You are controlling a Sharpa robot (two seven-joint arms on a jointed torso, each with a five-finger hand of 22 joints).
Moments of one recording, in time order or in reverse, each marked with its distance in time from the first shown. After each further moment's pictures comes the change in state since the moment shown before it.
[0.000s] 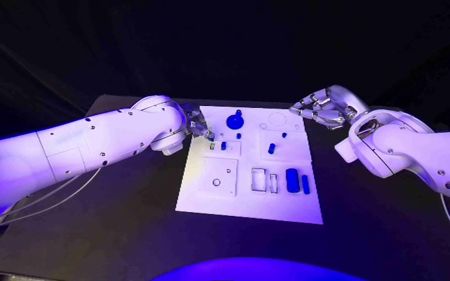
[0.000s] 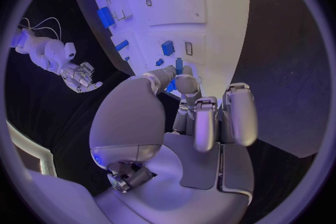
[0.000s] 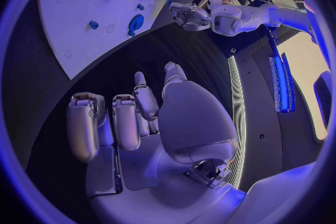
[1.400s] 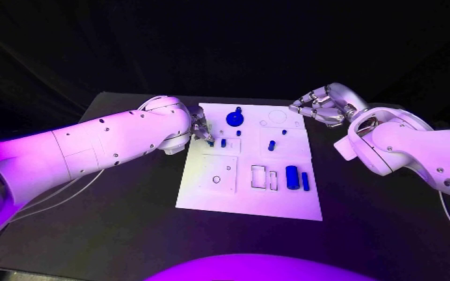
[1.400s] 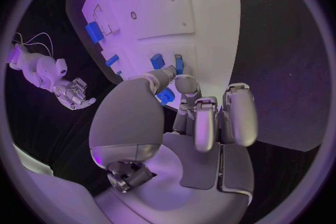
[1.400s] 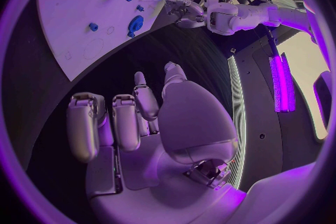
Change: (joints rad) left arm -0.022 0.055 -0.001 -0.059 -0.083 0.081 -0.029; left_hand -0.008 -0.009 0.028 -0.022 -0.003 0.000 0.000 0.003 0.001 0.001 -0.001 0.000 -0.002 -0.004 -0.003 0.000 0.000 0.000 0.000 0.000 0.004 0.004; right arm -0.004 0.003 0.000 0.000 0.000 0.001 0.001; right_hand 0.000 0.000 0.000 0.000 0.004 0.000 0.000 0.000 0.001 0.000 0.000 0.000 0.000 0.000 0.000 0.000 0.000 0.000 0.000 0.000 0.000 0.000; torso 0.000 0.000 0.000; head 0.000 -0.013
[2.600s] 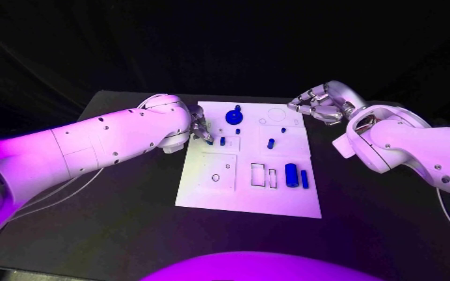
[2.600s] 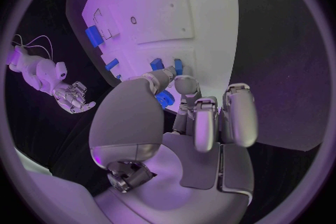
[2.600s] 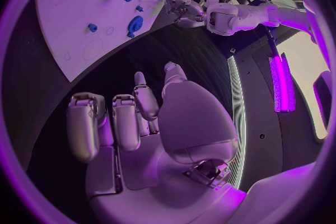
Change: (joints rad) left arm 0.000 0.005 0.002 -0.002 -0.006 0.034 -0.012; left_hand -0.004 -0.004 0.009 0.005 0.003 0.000 0.000 0.014 0.008 0.011 -0.001 0.009 0.007 0.004 -0.003 0.000 0.000 0.000 0.004 -0.004 0.000 0.005; right arm -0.001 0.003 0.000 -0.001 0.001 0.001 0.001; right_hand 0.000 0.000 0.000 0.000 0.000 0.000 0.000 0.000 0.001 0.000 0.000 0.000 0.000 0.000 0.000 0.000 0.001 0.000 0.000 0.000 0.000 0.000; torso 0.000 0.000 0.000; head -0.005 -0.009
